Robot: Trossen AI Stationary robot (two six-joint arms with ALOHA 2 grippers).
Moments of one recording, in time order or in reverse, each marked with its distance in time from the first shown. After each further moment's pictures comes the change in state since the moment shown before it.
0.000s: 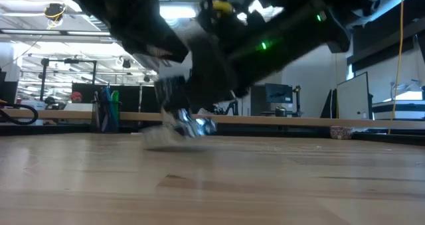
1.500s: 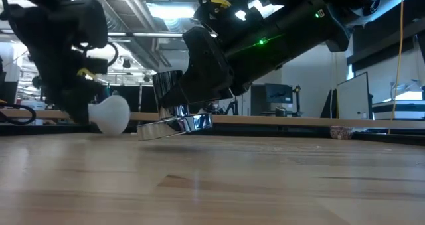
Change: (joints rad) left arm 0.270 -0.253 -0.275 -0.820 0.009 -0.667; right arm 0.000 -0.003 0.007 0.026 0.010 0.011
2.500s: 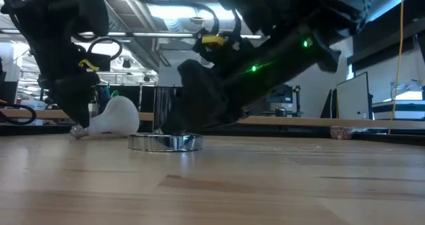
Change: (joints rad) left arm -0.026 -0.024 0.027 0.024 0.118 0.103; right arm -0.047 0.057 -0.002 -0.027 -0.051 0.163
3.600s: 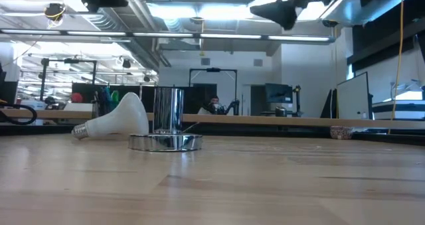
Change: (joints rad) left arm -0.075 -0.603 0.116 0.348 0.039 0.895; right arm -0.284 -0.974 -0.407 -0.060 -0.480 -0.176
